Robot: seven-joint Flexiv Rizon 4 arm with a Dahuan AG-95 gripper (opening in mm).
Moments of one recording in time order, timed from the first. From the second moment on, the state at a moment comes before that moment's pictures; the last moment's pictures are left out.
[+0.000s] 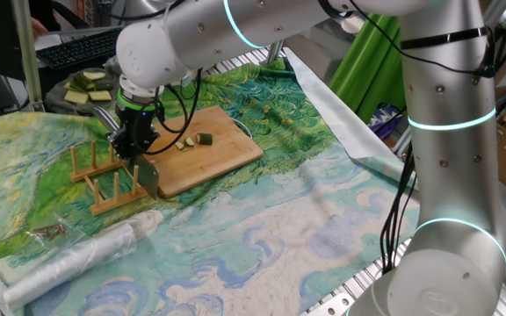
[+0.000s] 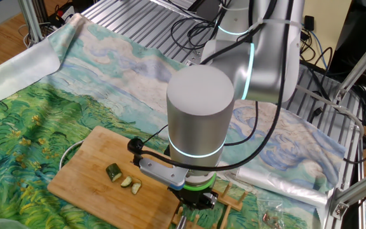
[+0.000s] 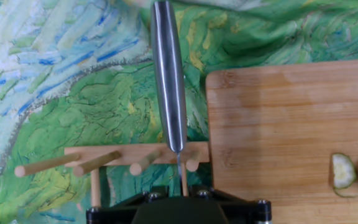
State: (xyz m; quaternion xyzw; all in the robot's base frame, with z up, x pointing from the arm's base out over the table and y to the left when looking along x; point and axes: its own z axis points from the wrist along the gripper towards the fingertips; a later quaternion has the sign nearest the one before) arm 0.630 0.192 0.031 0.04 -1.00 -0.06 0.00
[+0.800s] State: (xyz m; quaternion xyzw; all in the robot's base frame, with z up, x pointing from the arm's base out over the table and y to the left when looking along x) arm 0.626 0.199 0.047 0.00 -1.00 -0.04 0.00
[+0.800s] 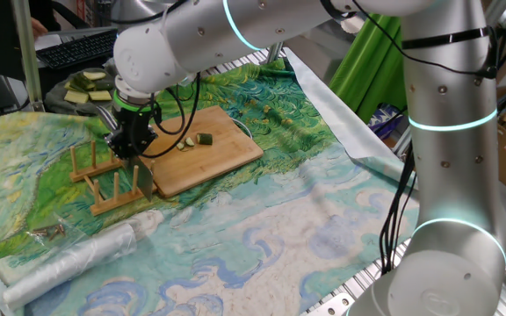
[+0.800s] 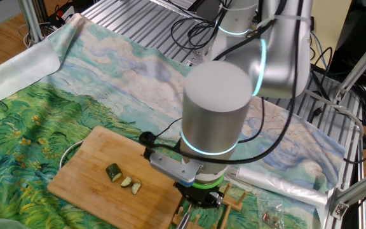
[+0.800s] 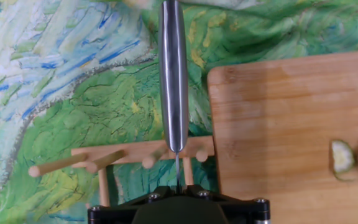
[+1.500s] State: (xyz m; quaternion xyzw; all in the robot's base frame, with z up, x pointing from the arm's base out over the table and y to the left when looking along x) arm 0.619 0.192 0.130 -0.06 -1.00 -0.02 0.01
